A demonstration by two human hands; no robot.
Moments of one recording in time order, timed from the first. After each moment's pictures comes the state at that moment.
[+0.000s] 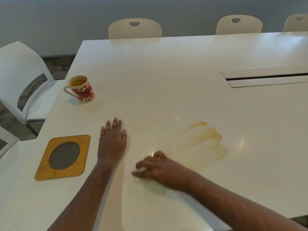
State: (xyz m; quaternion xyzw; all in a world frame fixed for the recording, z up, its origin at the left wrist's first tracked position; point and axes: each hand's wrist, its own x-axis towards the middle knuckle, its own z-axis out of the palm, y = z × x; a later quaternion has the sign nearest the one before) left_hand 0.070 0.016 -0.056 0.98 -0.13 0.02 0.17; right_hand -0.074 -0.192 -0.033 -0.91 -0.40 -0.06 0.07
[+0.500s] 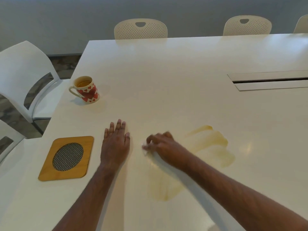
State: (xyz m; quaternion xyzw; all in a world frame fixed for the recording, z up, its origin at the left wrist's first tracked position) left_hand 0.072 0.020 -0.061 0.97 -0.13 0.02 0.18; right_hand -0.009 -0.211 -0.029 -0.95 -0.25 -0.07 0.17
